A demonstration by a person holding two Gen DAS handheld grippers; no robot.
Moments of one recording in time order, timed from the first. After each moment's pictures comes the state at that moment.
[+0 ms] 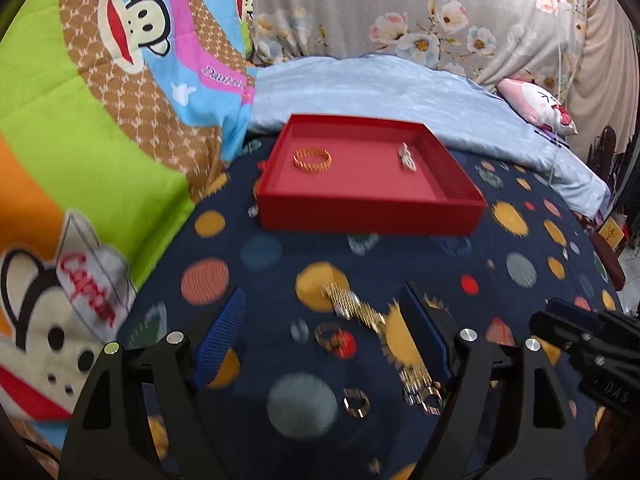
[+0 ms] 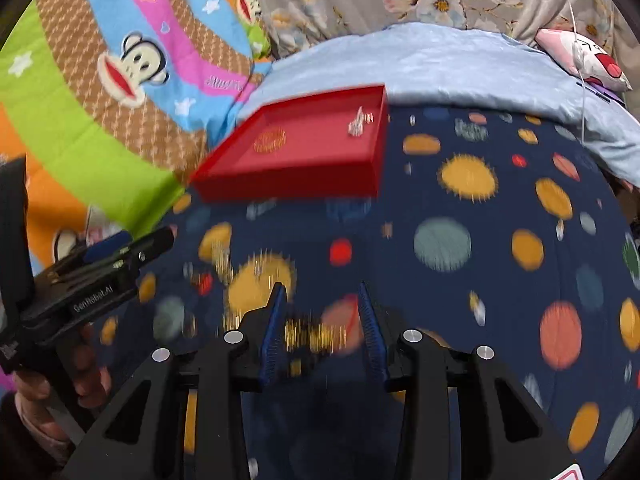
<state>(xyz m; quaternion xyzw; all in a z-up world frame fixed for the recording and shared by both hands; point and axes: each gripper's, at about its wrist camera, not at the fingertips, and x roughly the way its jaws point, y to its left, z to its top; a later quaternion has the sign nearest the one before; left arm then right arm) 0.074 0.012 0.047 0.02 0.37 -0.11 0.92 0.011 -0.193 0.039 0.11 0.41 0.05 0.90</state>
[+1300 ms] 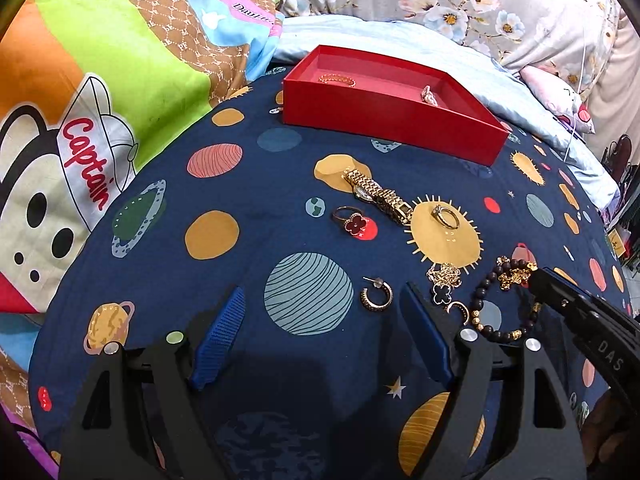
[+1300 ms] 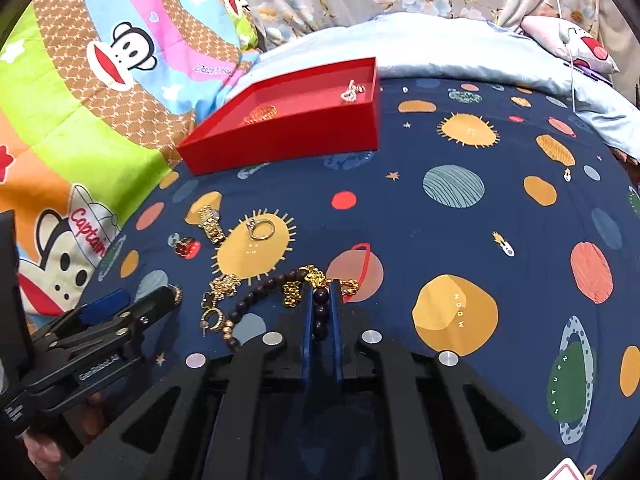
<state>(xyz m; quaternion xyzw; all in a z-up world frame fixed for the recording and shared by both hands) 0.043 0.031 -0.009 -0.02 0.42 -0.08 0.90 0.002 -0.175 0.003 0.12 0.40 0.03 0.91</state>
